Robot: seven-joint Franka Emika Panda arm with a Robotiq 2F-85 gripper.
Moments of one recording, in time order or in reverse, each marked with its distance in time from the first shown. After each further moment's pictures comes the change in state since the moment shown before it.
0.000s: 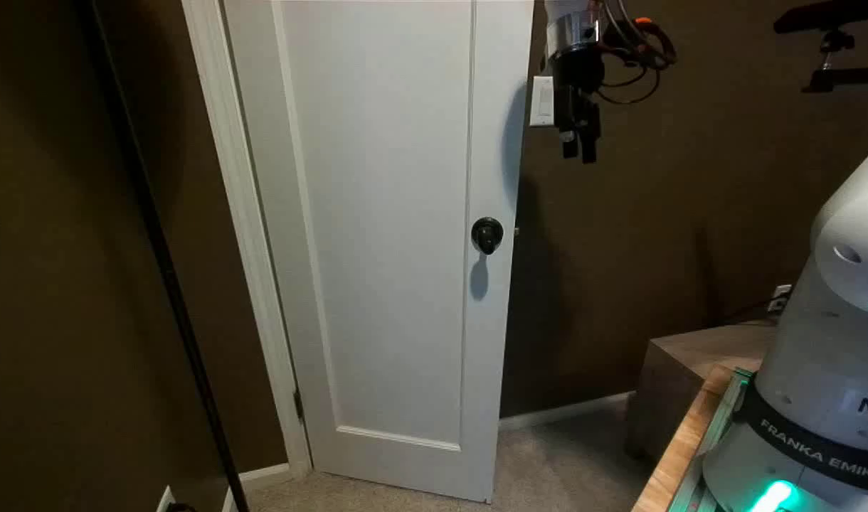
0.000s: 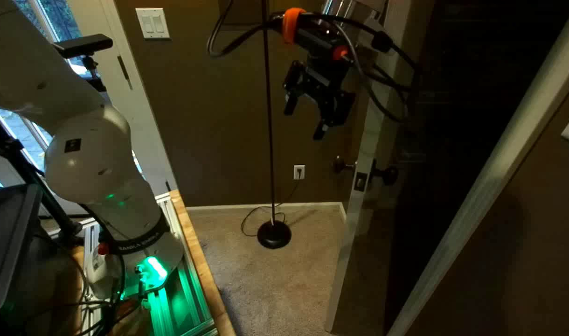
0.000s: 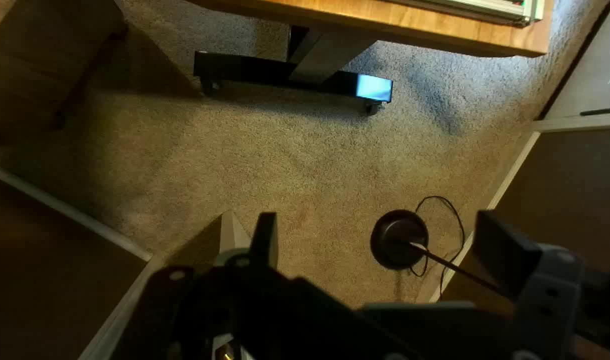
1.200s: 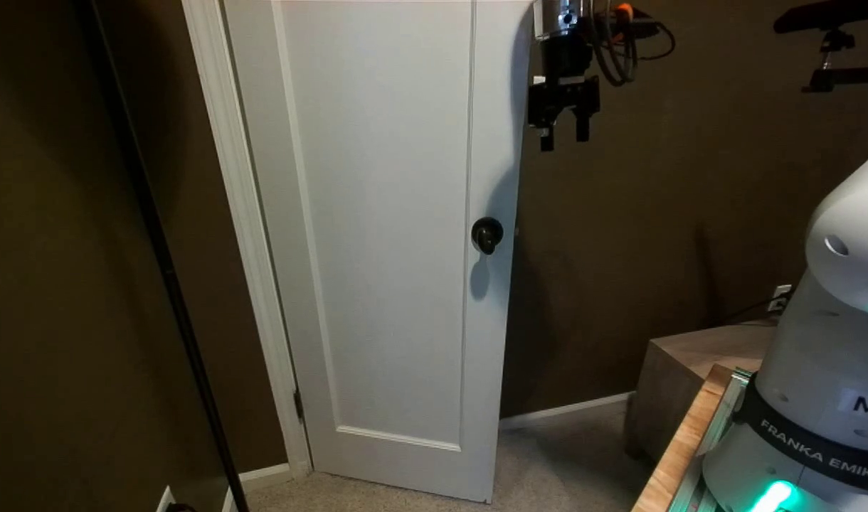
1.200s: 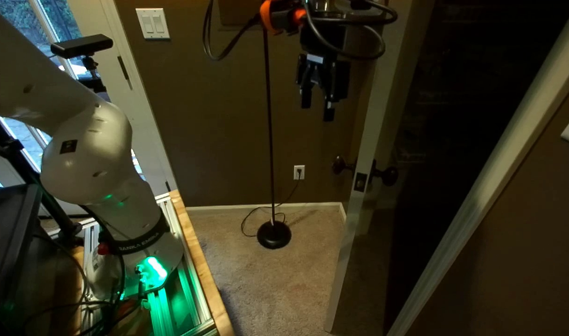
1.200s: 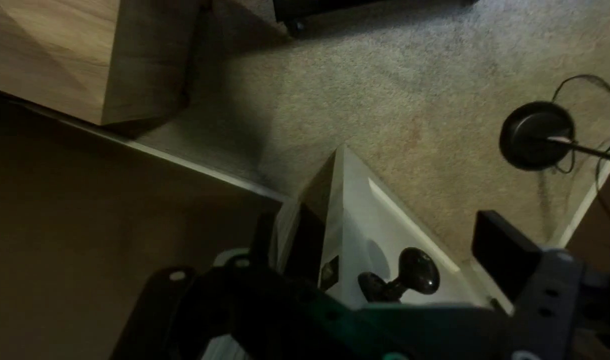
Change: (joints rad) arm -0.053 -0.127 0.169 -0.096 -0.156 0.211 0.442
